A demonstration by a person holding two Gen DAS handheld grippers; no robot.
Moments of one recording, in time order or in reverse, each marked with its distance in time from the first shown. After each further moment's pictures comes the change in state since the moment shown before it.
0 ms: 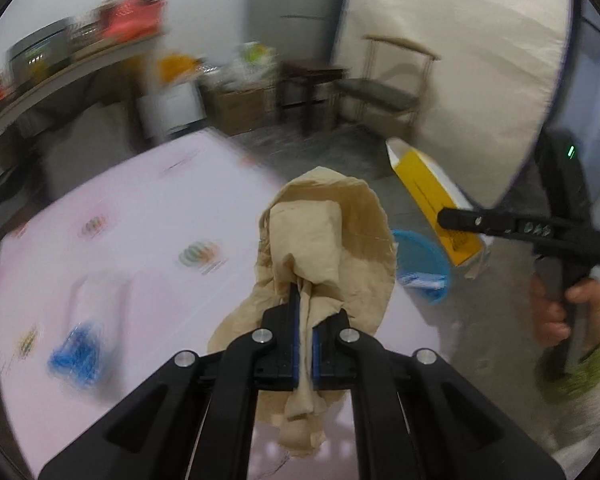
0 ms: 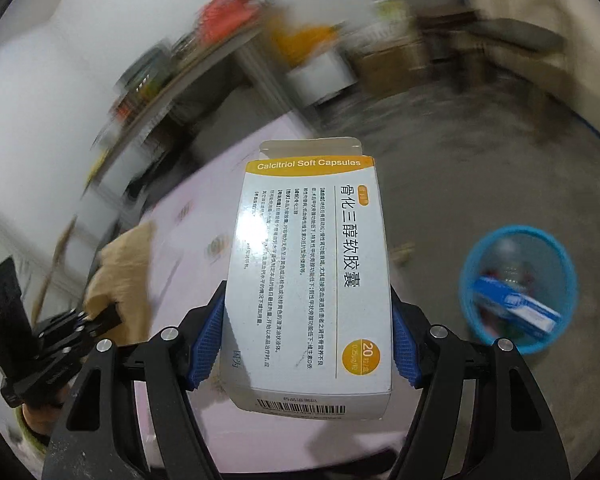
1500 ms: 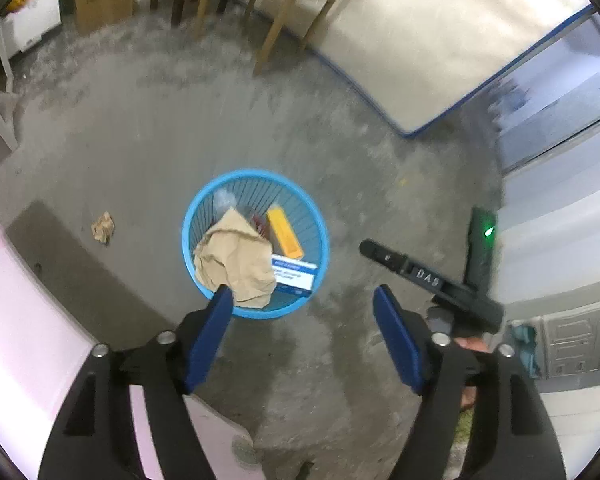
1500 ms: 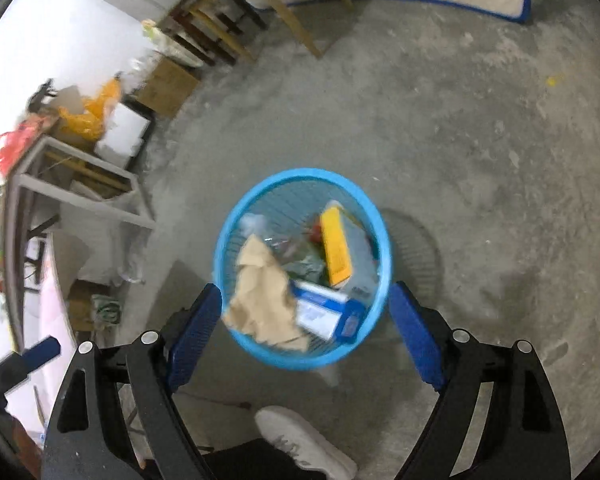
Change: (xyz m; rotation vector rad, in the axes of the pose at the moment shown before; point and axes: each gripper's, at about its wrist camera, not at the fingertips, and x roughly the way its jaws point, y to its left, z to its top) left arm 0.254 -0.167 0.089 -0.047 0.412 -0.382; right arm 0.026 -0.283 -0.025 0.485 0.038 -0.244
